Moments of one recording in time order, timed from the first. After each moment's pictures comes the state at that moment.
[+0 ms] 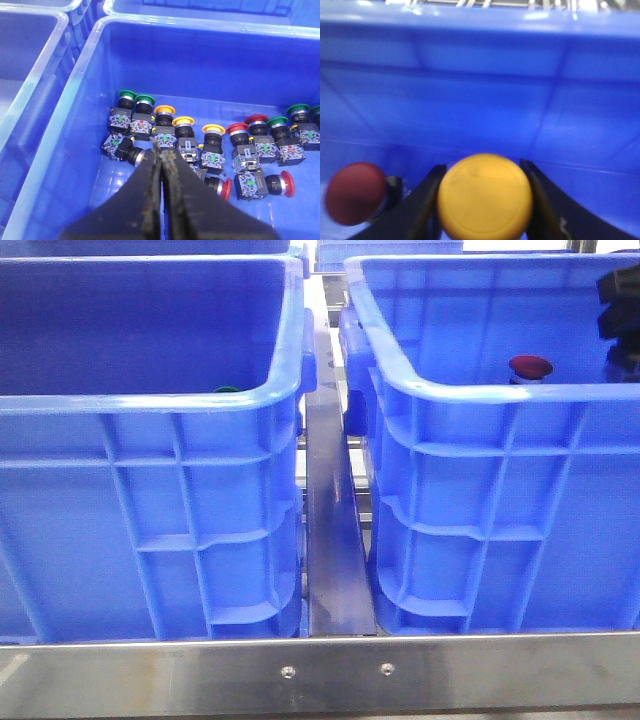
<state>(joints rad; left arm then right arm) -0.16 0.57 -0.73 0.43 0.67 -0.49 -0.14 1.64 -0.99 1.82 0.25 -1.93</state>
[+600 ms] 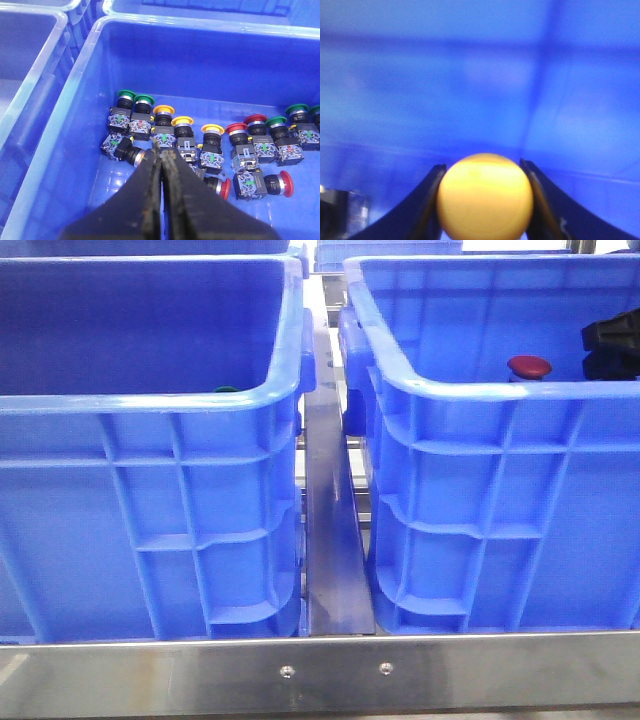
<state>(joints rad) -0.16 0.57 -0.73 0.43 0.67 -0.49 -0.17 1.82 -1.10 1.82 0.28 -1.96</state>
